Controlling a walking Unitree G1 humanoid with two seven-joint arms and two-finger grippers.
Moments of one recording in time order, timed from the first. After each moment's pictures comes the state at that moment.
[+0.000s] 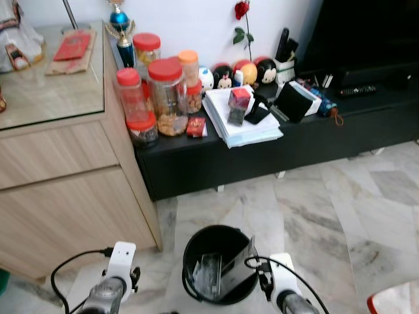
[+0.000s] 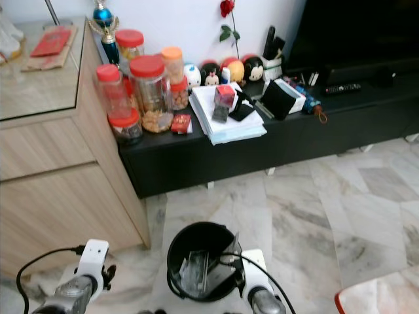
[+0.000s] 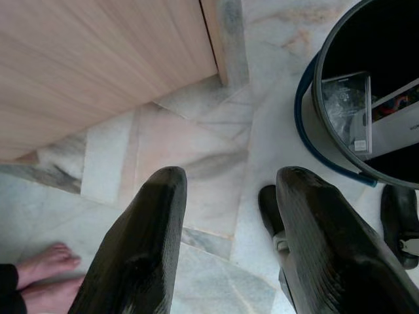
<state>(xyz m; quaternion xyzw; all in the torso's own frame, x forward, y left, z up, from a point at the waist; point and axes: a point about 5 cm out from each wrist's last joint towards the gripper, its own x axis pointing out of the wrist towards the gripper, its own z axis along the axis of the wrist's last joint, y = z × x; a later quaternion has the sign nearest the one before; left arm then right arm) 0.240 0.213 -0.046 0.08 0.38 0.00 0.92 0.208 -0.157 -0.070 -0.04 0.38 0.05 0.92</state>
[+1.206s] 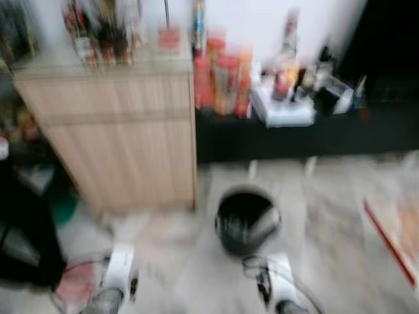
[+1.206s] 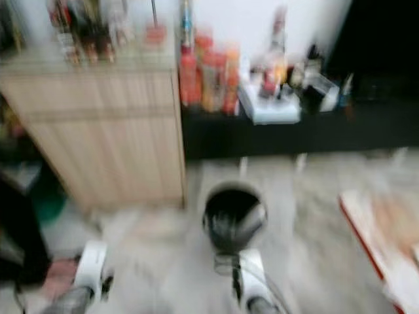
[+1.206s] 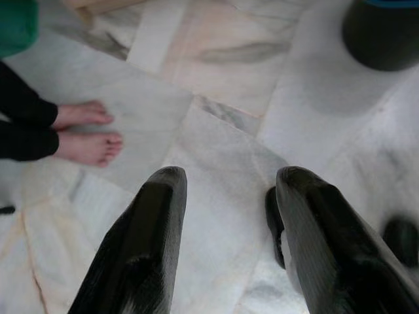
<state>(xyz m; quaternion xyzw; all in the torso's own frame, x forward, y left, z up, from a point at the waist) 0.239 0.212 -0.046 0.08 0.38 0.00 0.92 0.201 -0.150 -0.074 -0.03 0.39 0.06 0.92</state>
